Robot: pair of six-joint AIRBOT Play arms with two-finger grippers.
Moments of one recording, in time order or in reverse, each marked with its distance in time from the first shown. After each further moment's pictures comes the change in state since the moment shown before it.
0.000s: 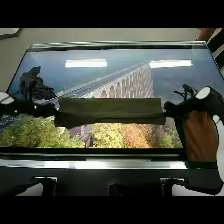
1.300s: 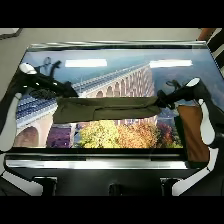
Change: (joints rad) left arm -0.198 -0.471 0.563 -0.182 -0.216 -0.006; right arm -0.021 -0.359 0.356 0.309 0.170 -0.021
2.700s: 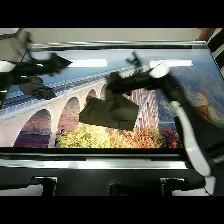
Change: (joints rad) left arm 0.108 0.326 -0.146 -0.378 0.413 0.086; right arm 0.541 0.196 0.000 0.348 -0.305 0.029
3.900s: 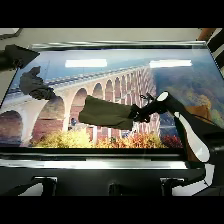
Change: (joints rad) left arm 0.127 0.236 0.000 0.153 -0.100 0.003; right arm -0.209 -0.059 -0.399 -0.223 0.047 0.037
